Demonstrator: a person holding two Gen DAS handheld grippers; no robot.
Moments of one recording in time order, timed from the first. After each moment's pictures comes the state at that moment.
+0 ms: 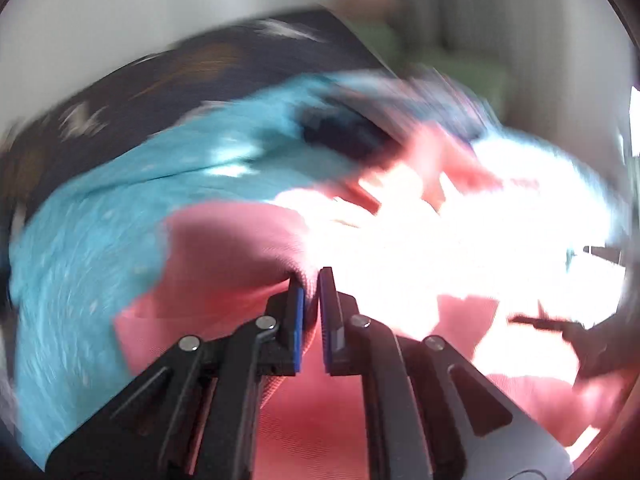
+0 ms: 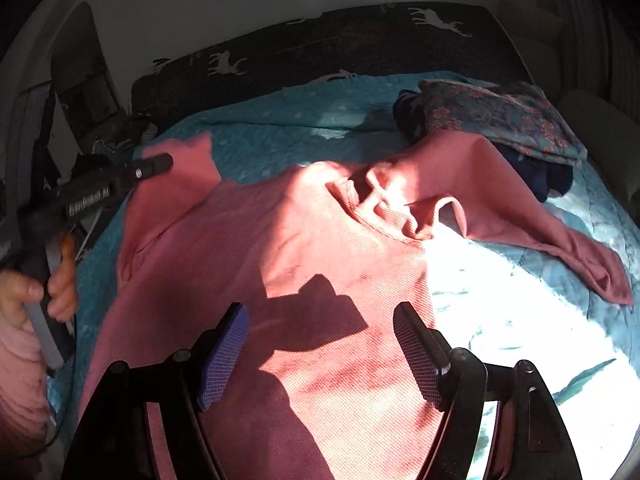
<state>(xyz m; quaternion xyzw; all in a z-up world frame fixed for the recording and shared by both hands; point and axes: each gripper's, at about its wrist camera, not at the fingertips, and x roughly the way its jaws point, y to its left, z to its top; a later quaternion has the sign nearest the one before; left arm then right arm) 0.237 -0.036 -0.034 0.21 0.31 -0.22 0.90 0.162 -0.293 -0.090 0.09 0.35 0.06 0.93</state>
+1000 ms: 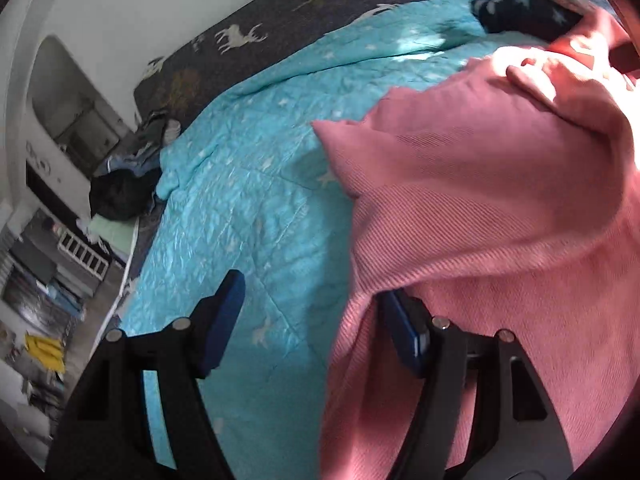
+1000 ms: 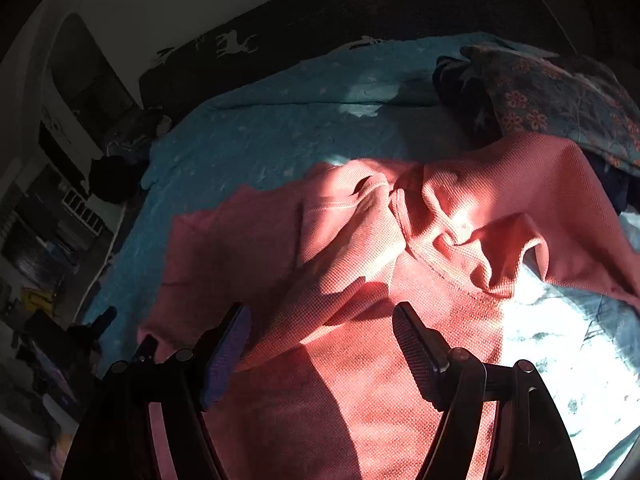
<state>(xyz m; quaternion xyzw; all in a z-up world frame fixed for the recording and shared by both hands) 0.254 0.094 -0.098 0.21 0.37 0.13 0.89 0.249 -0.227 -0.070 0.06 0.39 0.10 0.92</state>
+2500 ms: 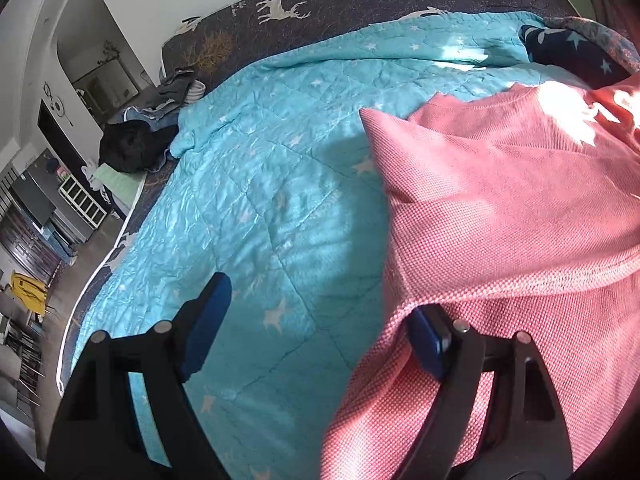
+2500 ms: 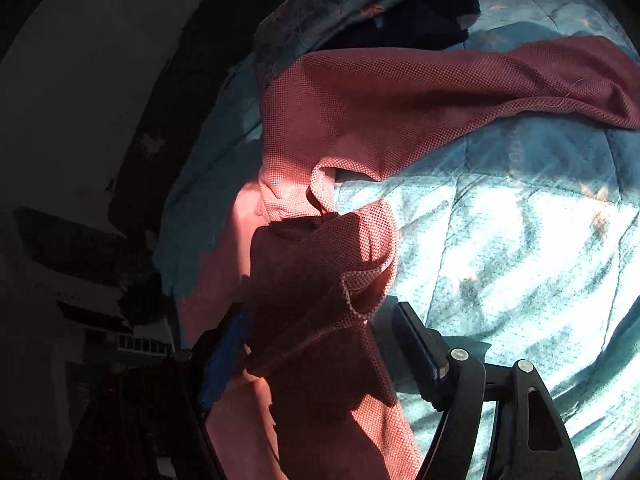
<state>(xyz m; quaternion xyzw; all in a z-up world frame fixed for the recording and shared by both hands) 0.255 0.116 -0.097 0.14 0.39 0.17 0.90 0.215 -0.389 -0.122 0.42 0.42 0.07 0.80</state>
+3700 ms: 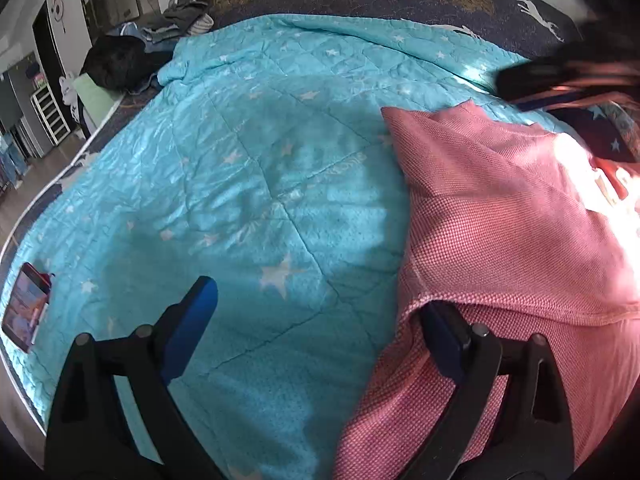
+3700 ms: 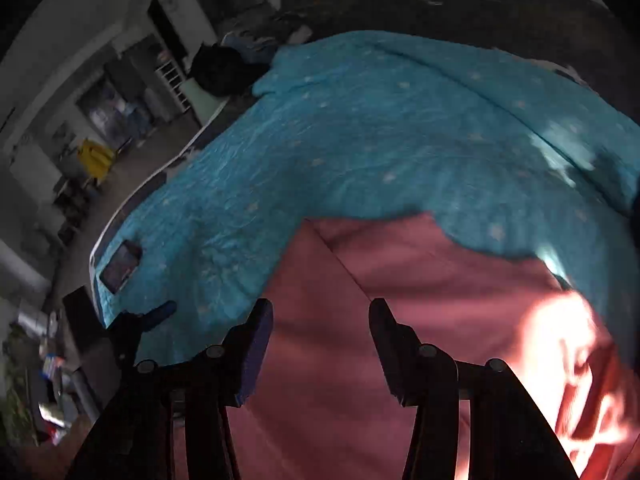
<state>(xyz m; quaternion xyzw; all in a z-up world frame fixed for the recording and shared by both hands) 0.250 0.171 -0.115 -0.03 0.42 0.13 0.90 0.368 -0.018 -0.044 -0.10 0.45 0.36 0.81</state>
